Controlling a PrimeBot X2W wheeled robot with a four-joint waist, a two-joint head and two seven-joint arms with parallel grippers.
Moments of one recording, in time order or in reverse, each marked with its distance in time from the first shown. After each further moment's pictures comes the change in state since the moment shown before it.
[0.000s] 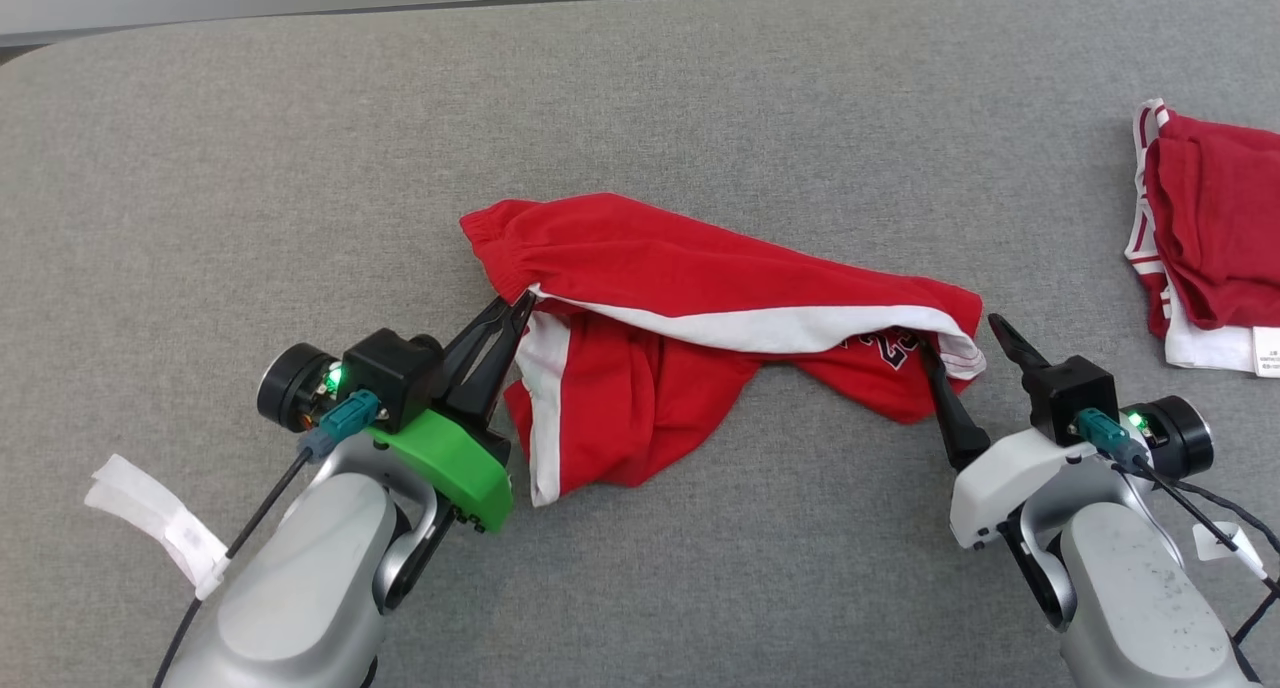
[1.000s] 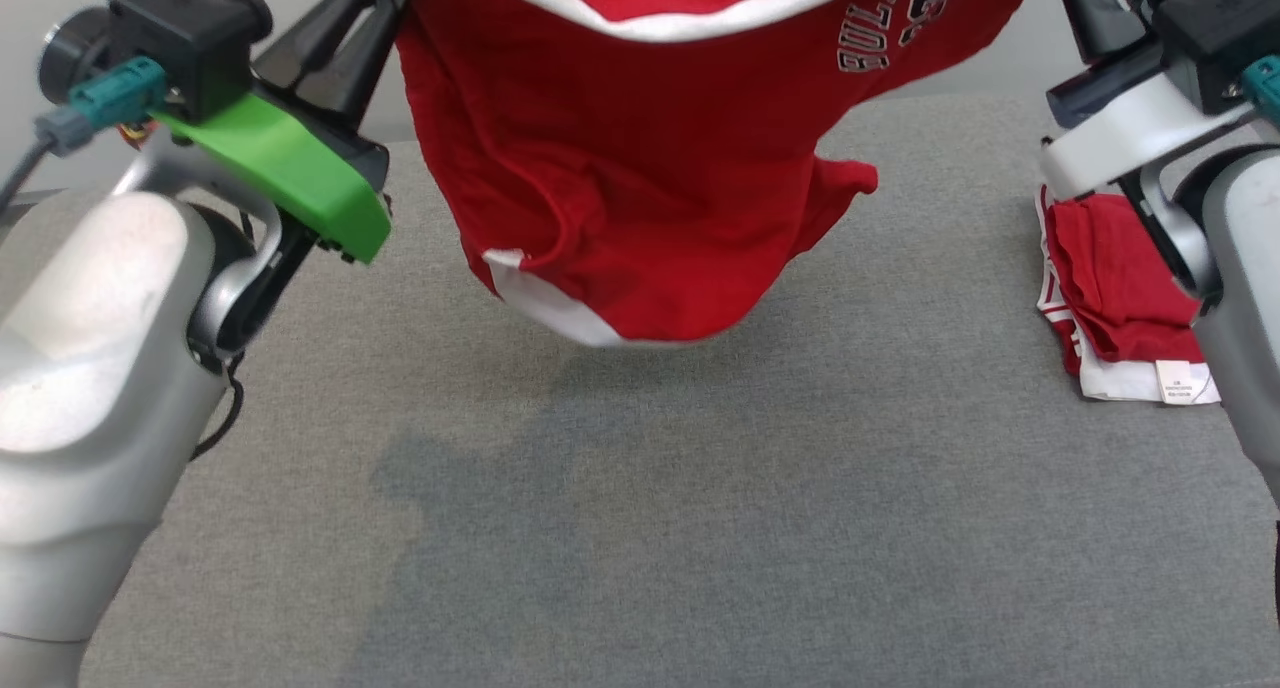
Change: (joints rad) left arm -0.390 0.186 -0.002 -0.180 -0.186 -0.001 0.204; right arm -0.485 -0.269 0.192 -0.299 0.048 0.000 0.102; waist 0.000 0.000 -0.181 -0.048
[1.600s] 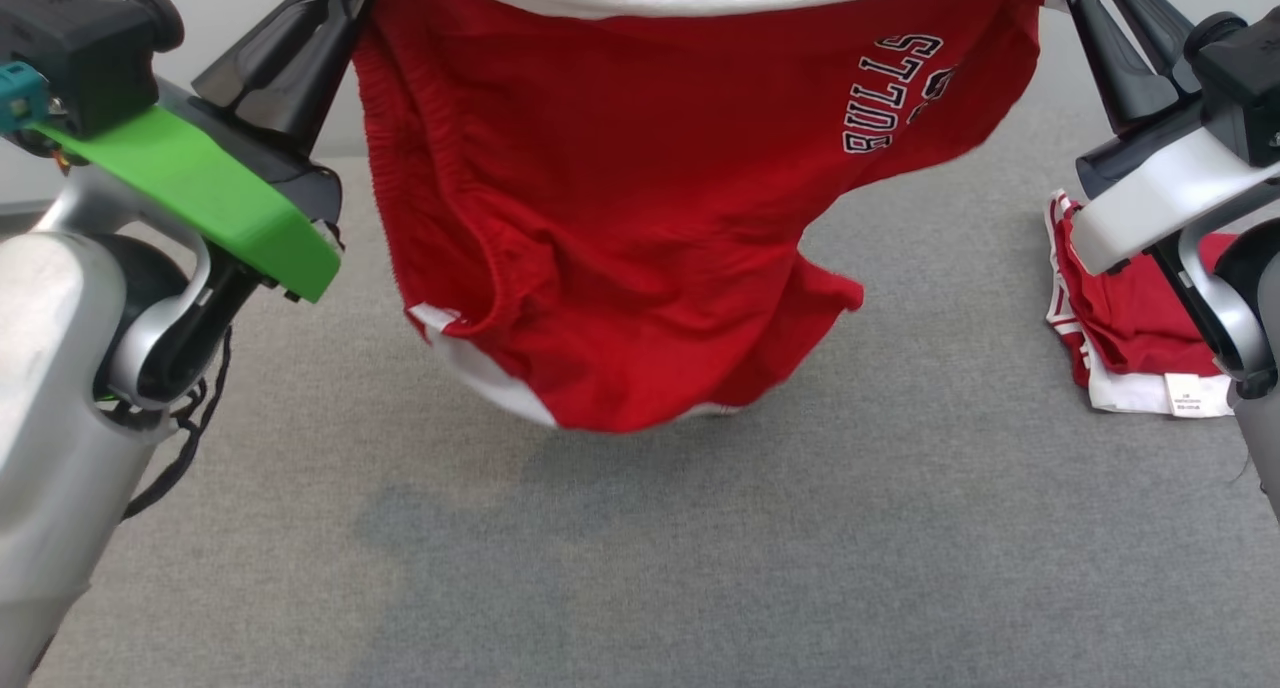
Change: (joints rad) left arm 0.082 0.113 0.067 -0.253 -0.162 0.039 0.138; right arm 0.154 -0.049 -0.062 -0.256 0.077 0.000 0.232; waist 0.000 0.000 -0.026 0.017
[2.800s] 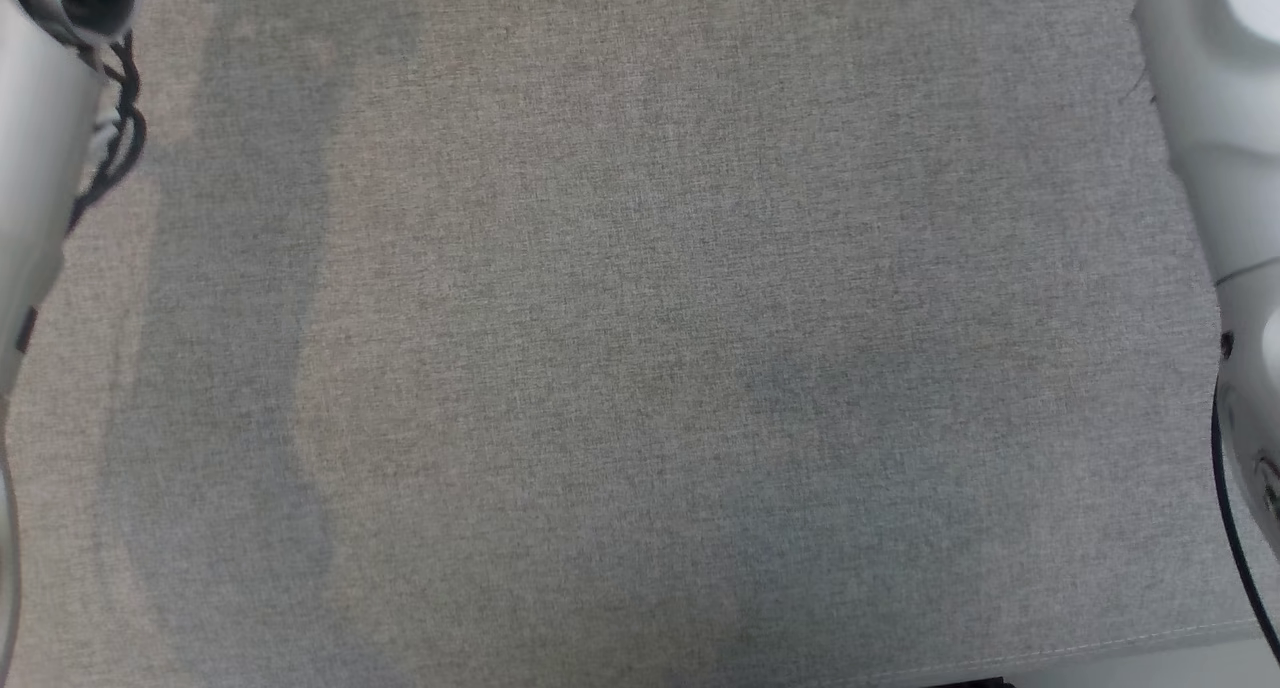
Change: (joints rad) left arm -0.590 -0.182 -0.163 0.709 -0.068 -0.040 -0.337; right arm -0.779 0.303 0.007 1.002 -0.151 0.000 -0.403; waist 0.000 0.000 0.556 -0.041
